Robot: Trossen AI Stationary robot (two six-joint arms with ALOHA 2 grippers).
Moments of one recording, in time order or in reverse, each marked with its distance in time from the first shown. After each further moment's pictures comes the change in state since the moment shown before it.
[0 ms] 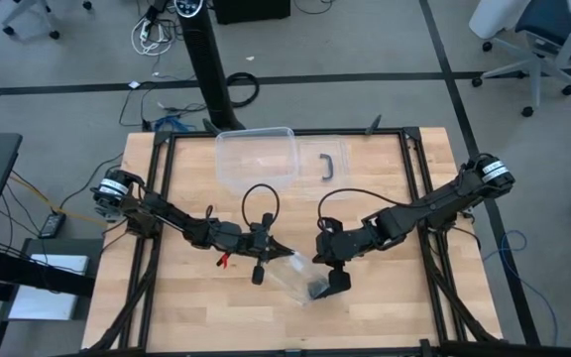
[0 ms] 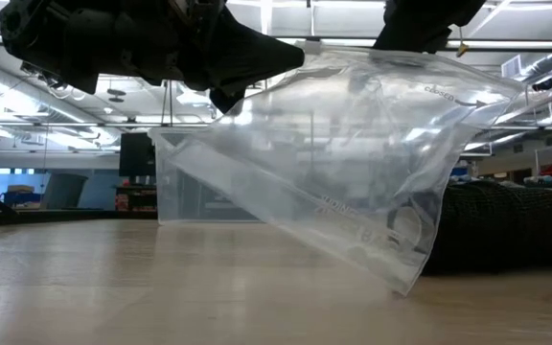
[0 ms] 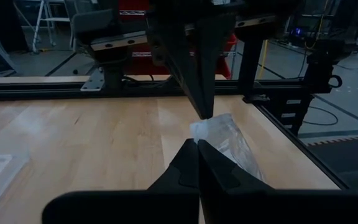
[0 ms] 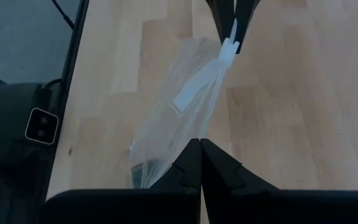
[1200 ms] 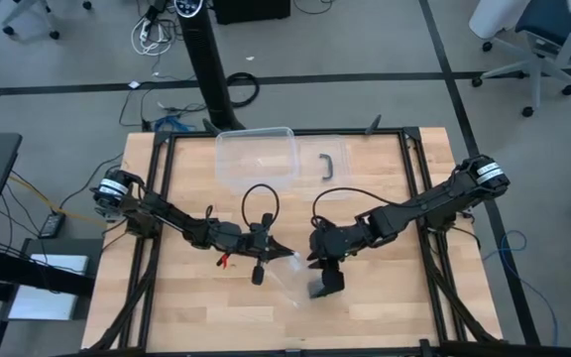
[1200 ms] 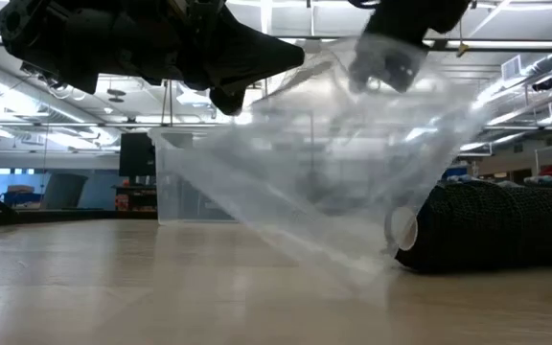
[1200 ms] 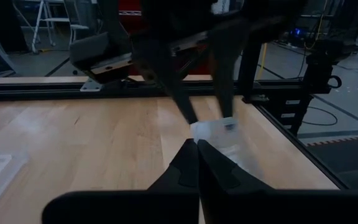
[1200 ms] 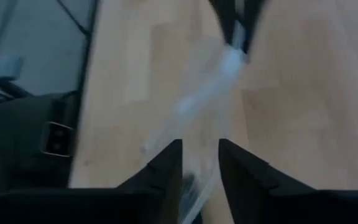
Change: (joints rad) left arm 0.000 0.000 0.000 0.001 -0.001 0.000; right arm -0.044 0.046 0.000 0.078 -0.105 0.046
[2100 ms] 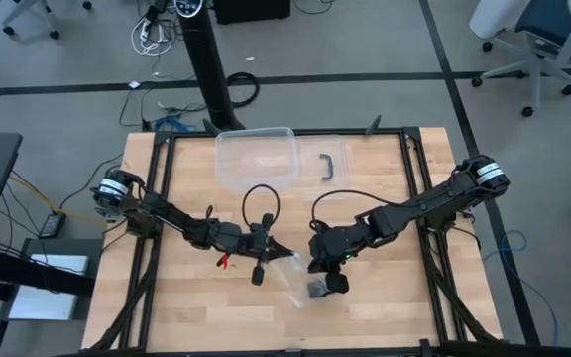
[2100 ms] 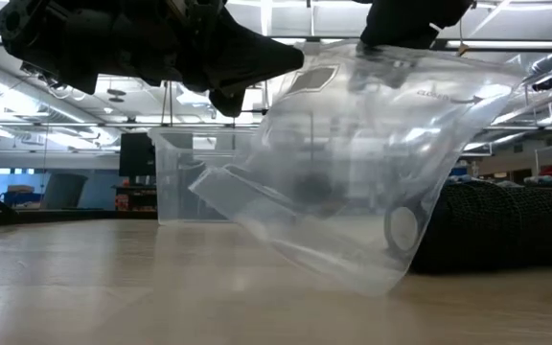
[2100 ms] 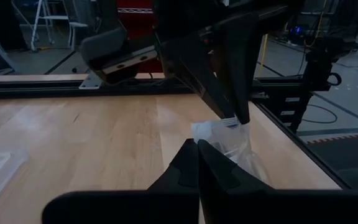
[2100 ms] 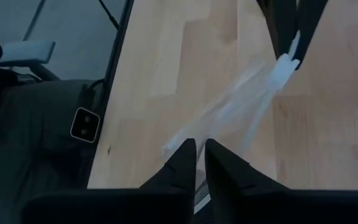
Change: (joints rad) left arm -0.001 0.000 0.000 -0.009 0.001 0.000; right arm -0.004 0.004 0.000 0.032 -0.101 -0.076
